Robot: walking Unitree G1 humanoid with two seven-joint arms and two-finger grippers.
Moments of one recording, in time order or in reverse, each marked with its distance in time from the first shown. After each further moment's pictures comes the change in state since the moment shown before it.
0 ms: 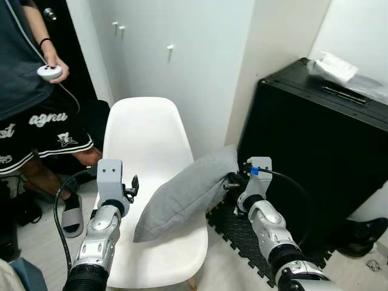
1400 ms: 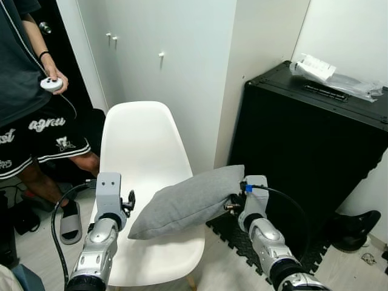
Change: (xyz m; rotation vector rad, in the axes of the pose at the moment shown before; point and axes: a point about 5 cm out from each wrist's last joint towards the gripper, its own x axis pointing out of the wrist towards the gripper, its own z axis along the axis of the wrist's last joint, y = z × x) left arm -0.012 0.008 -0.028 0.032 0.102 0.044; right arm -0.017 0.000 -0.043 -0.047 0.170 -0.066
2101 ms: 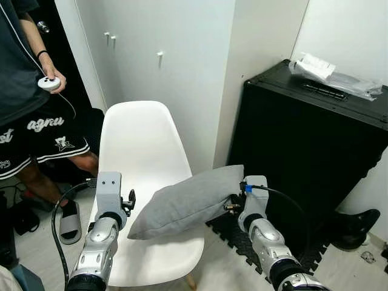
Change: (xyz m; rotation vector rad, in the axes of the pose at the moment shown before) left arm 0.001 -0.001 0.002 0.000 -0.006 -0.003; right arm 0.000 -0.001 0.000 0.004 0.000 -0.012
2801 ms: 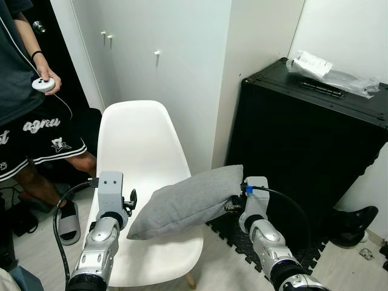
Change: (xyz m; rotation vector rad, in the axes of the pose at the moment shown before) left arm 0.000 -0.002 0.000 0.006 -0.001 -0.013; right arm -0.001 -0.002 -0.002 -0.001 0.005 -0.009
